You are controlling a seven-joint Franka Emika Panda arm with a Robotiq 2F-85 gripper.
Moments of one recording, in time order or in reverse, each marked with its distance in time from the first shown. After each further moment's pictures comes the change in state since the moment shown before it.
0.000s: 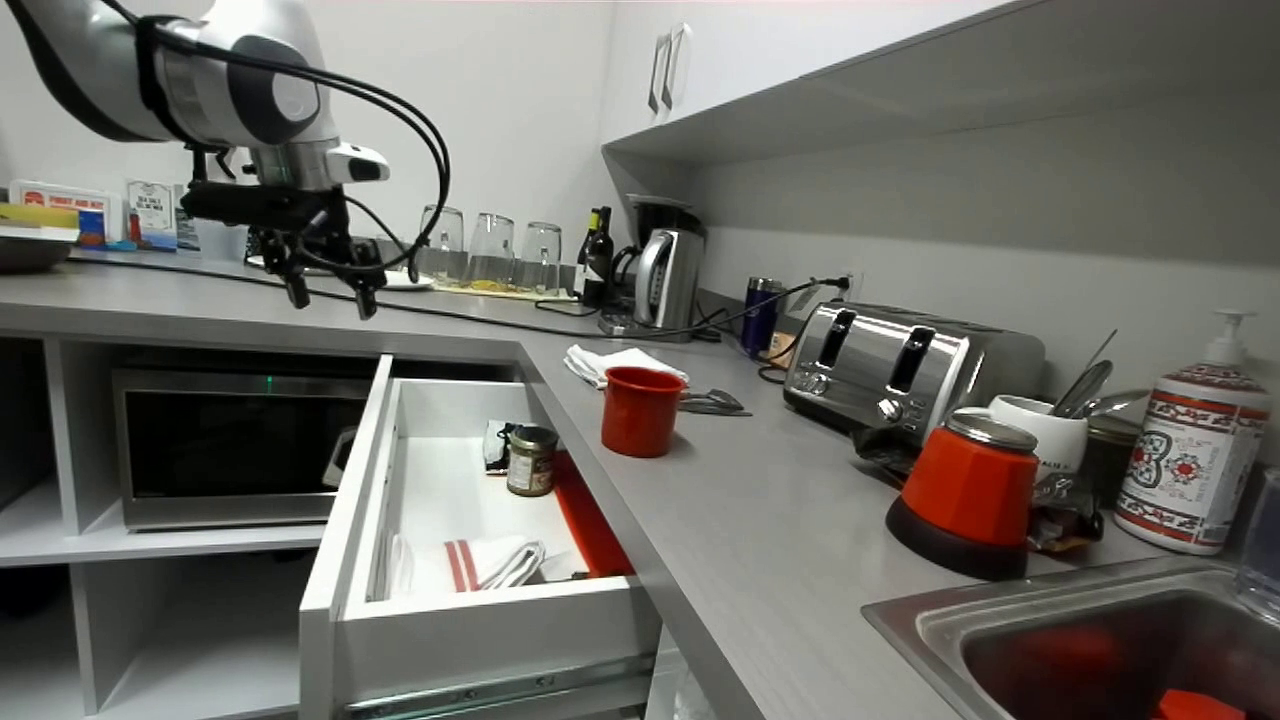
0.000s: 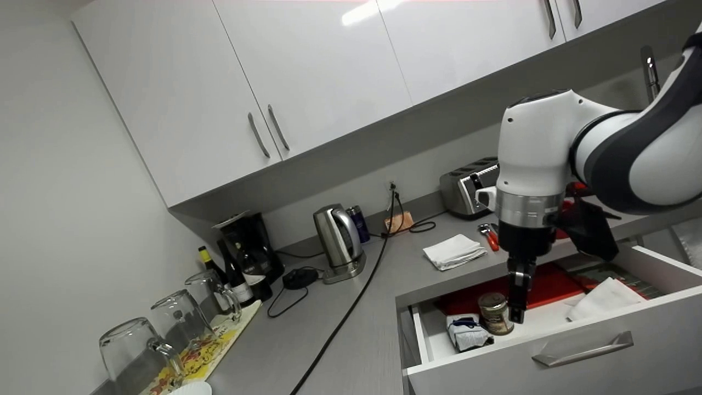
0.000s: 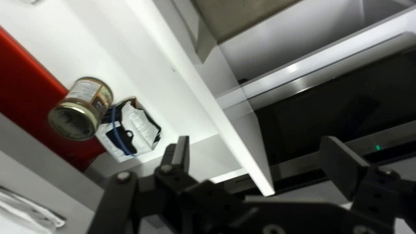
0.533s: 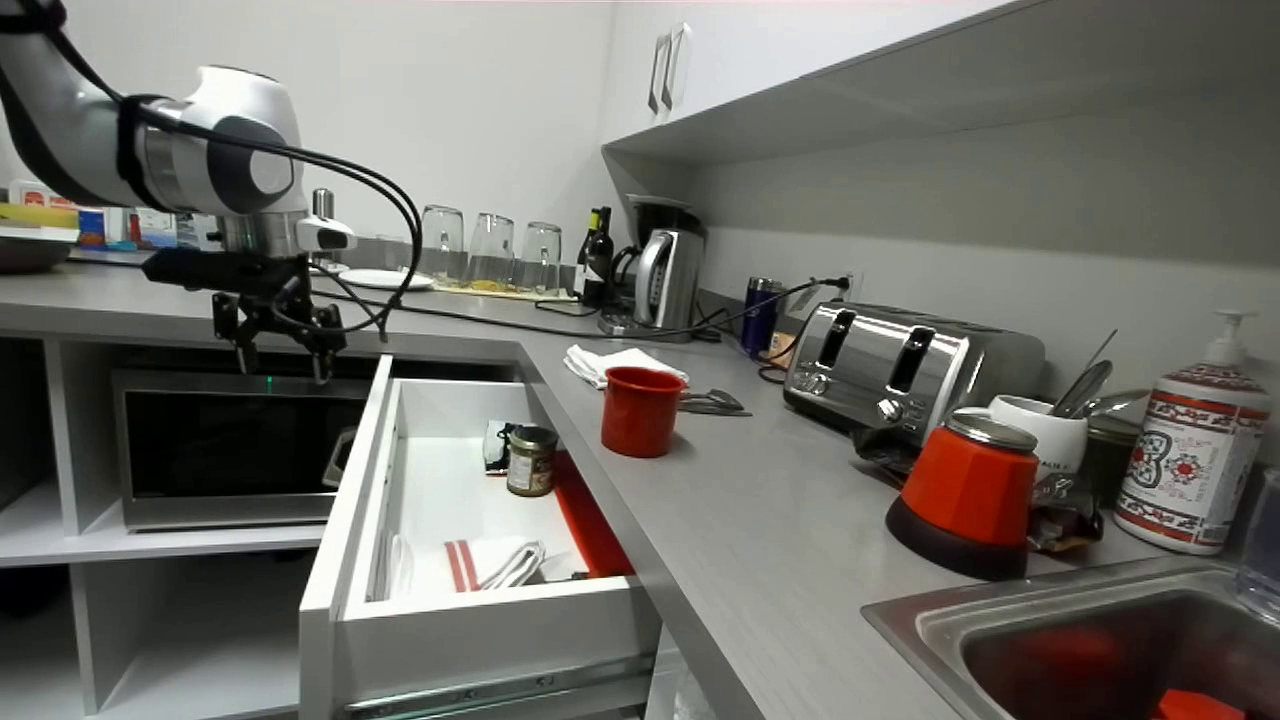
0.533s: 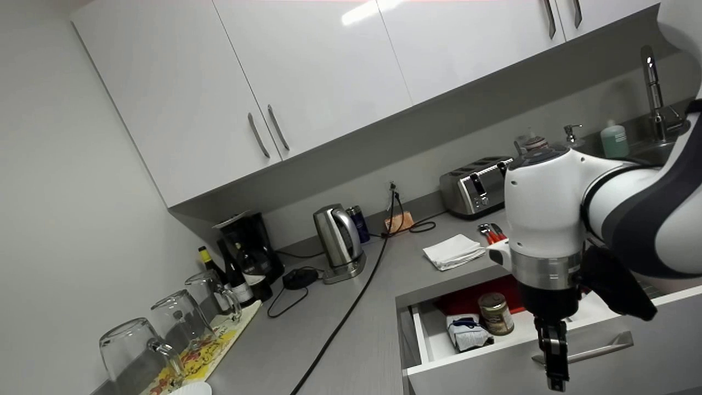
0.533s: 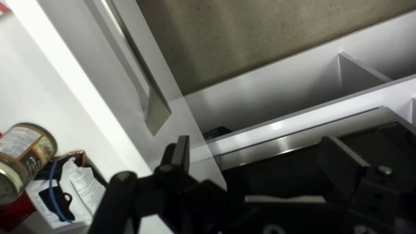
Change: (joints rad) arm 0.030 0.148 0.029 0.029 0.001 -0.030 -0.063
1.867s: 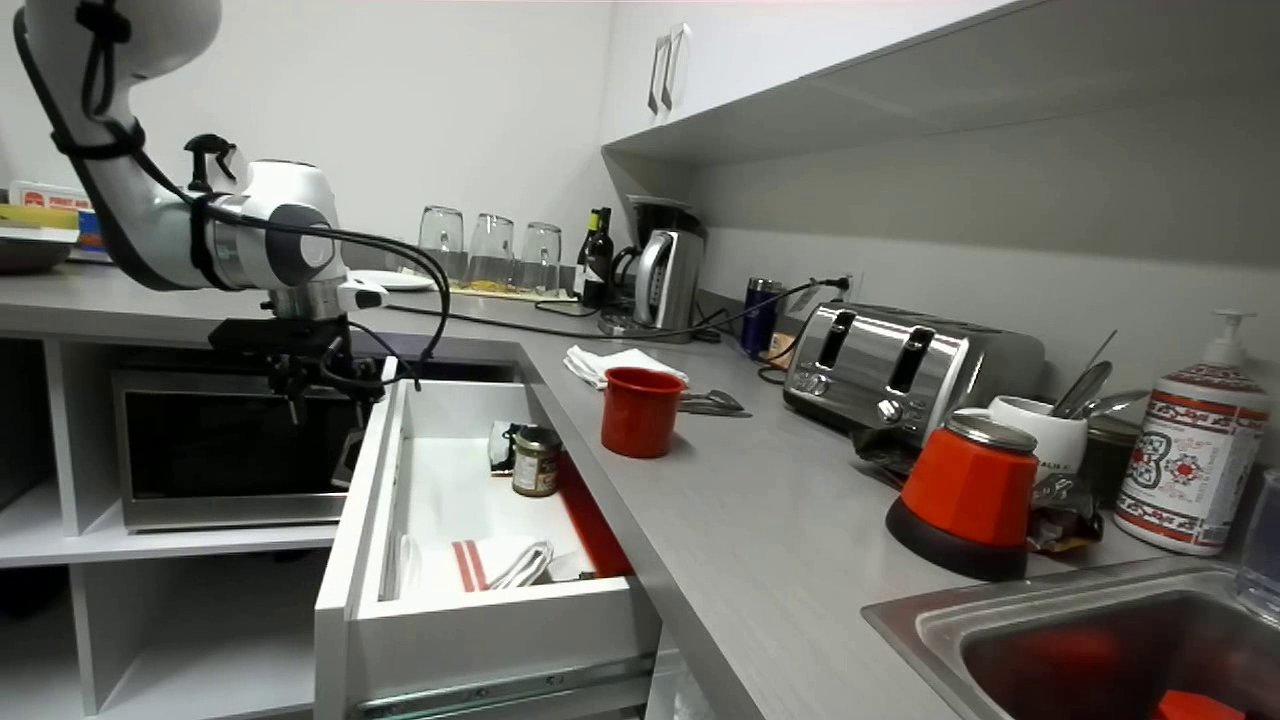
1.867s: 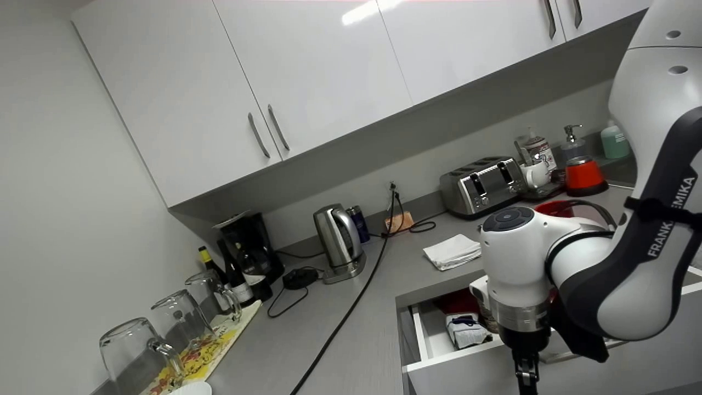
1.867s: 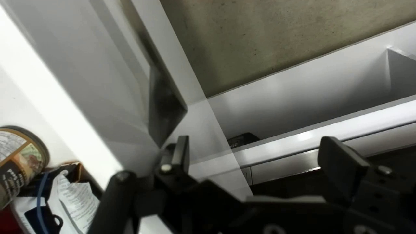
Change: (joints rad) arm 0.109 0.273 -0.149 0.264 -0.004 -0.011 0.024
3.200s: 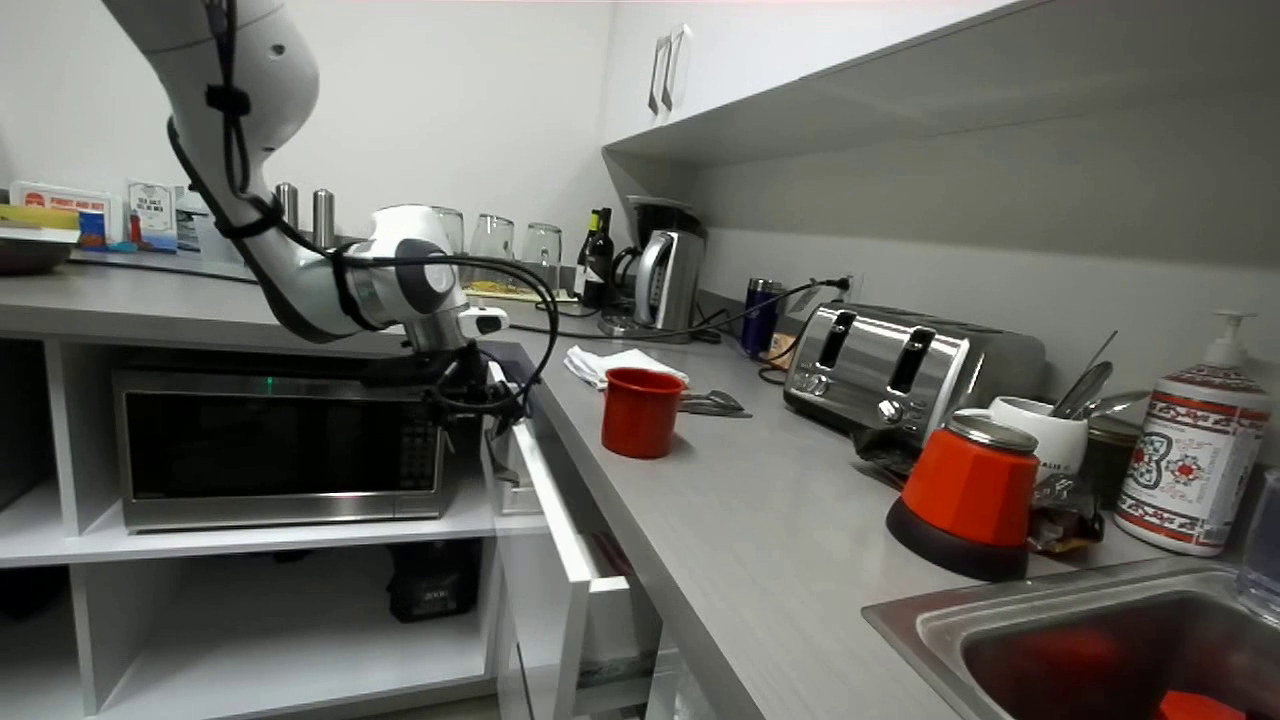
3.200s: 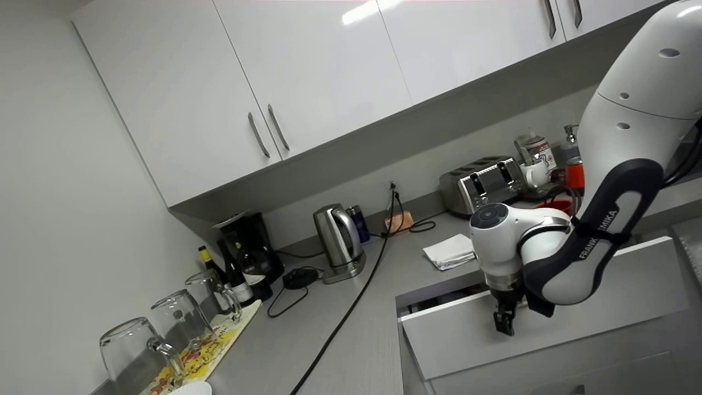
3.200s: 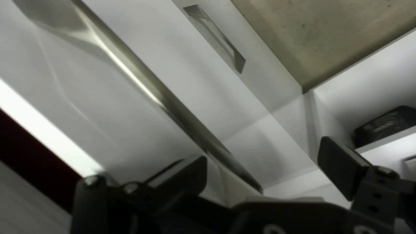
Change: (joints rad) arm -0.008 0.193 -0.275 0.254 -0.021 -0.086 0.209
